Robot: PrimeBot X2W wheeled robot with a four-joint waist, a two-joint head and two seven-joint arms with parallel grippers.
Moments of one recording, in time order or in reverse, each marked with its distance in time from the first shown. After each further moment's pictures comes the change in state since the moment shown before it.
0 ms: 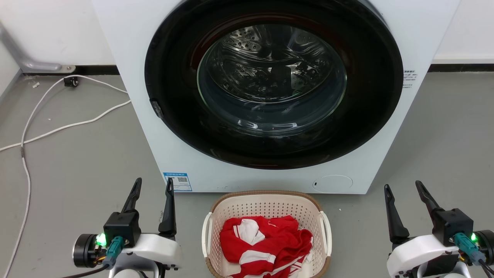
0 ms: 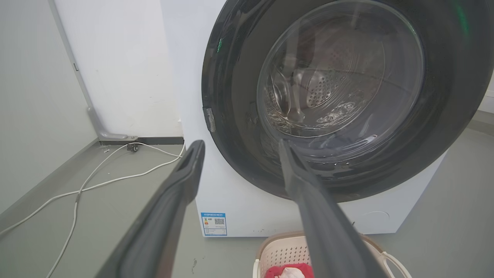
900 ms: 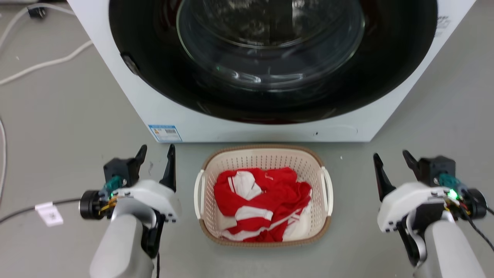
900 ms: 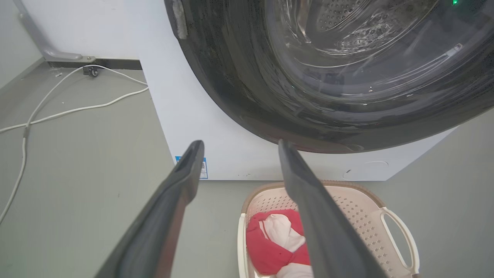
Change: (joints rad) left arm -0.319 0.031 0.003 0.378 -0.106 -0.085 0.035; right arm -0.257 0.001 -0.002 0.226 0.040 0.000 0.162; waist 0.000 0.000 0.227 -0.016
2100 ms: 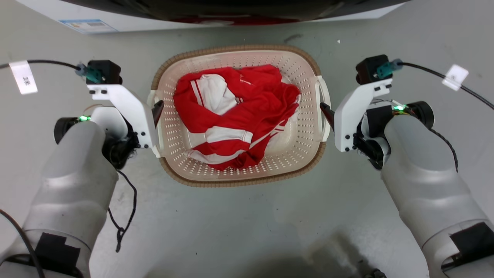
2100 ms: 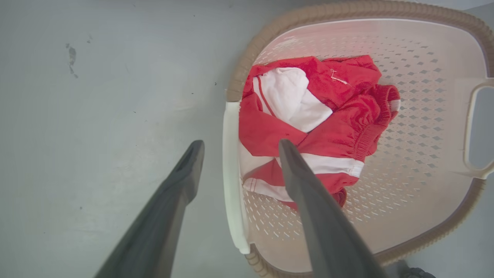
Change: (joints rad) left arm -0.540 0.206 -0.412 0.407 -0.496 -0.018 0.496; right arm -0.677 0.000 0.354 0.687 0.321 0.000 0.258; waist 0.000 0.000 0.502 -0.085
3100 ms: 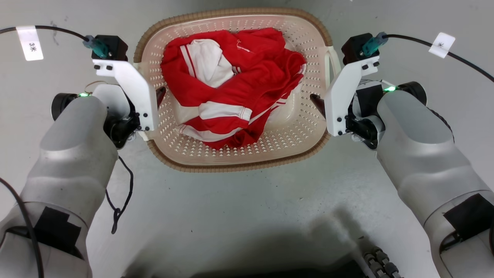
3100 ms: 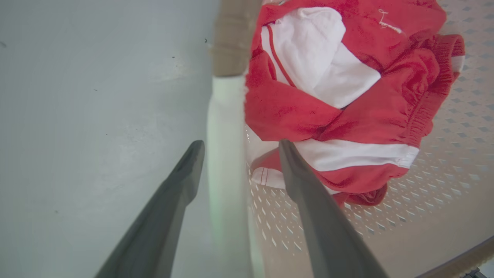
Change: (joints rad) left arm -0.153 0.010 -0.226 0.103 -0.128 0.000 0.047; right arm -0.173 0.000 0.285 0.148 0.267 0.000 0.068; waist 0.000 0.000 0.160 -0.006
